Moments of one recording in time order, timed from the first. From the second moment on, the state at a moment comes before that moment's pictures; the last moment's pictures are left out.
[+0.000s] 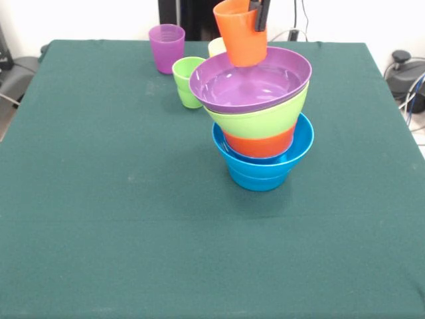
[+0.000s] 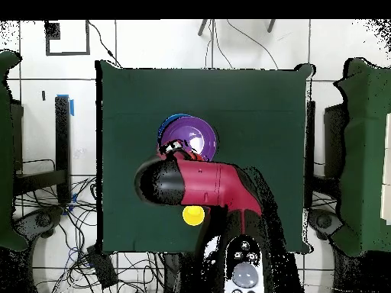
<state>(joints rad) -0.14 -0.89 -0.04 1.79 -0.11 0.48 2.67</state>
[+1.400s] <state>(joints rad) -0.13 -0.84 -0.03 1.76 -0.11 0.47 2.67</state>
